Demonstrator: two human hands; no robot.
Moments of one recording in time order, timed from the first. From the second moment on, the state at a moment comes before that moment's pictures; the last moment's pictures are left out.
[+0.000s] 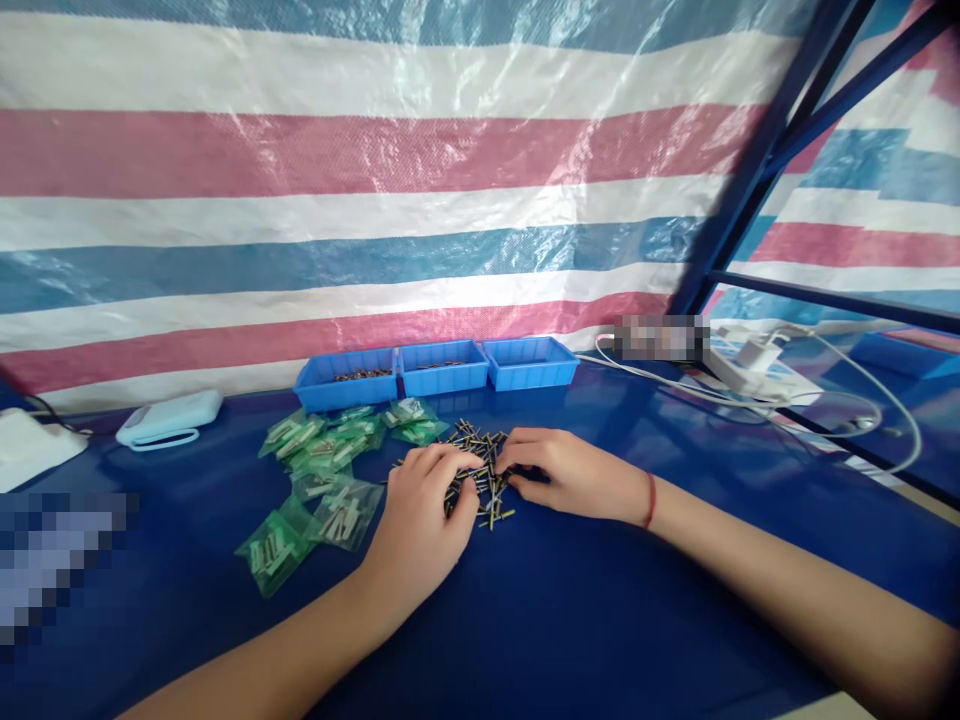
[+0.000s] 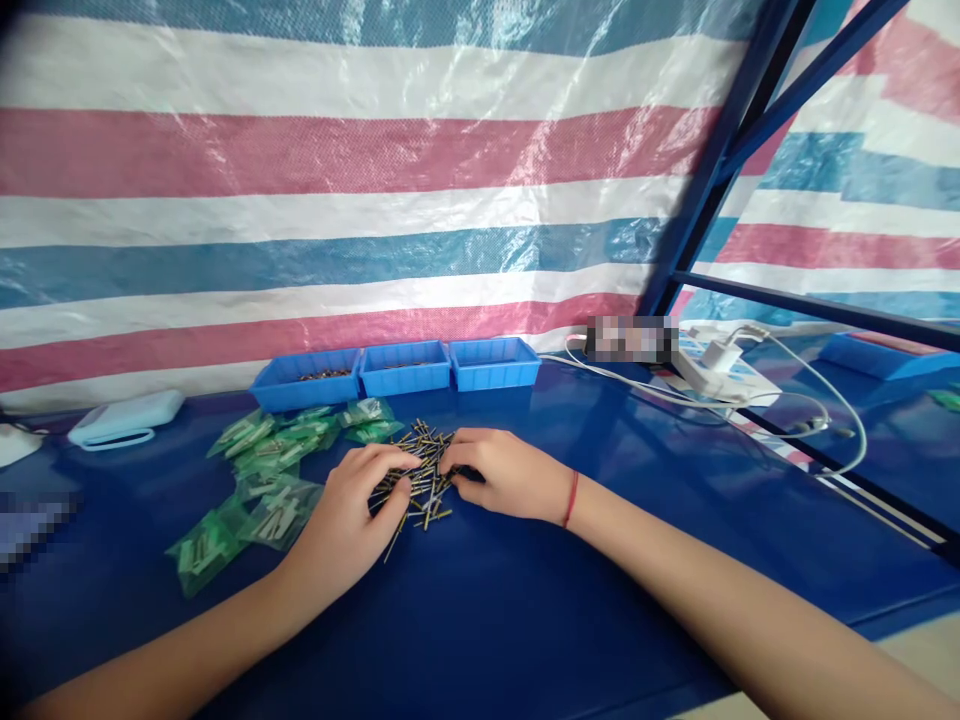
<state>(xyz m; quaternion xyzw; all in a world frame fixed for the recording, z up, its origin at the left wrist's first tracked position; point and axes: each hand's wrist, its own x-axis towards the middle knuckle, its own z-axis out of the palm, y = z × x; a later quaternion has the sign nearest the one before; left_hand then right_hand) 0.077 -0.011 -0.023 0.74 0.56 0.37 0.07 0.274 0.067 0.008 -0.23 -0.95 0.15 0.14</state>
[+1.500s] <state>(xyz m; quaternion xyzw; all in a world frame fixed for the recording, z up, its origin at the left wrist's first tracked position) 0.078 -0.016 -0.012 0.73 0.53 0.43 0.06 0.259 0.043 0.009 -0.31 -0.64 0.63 0.30</state>
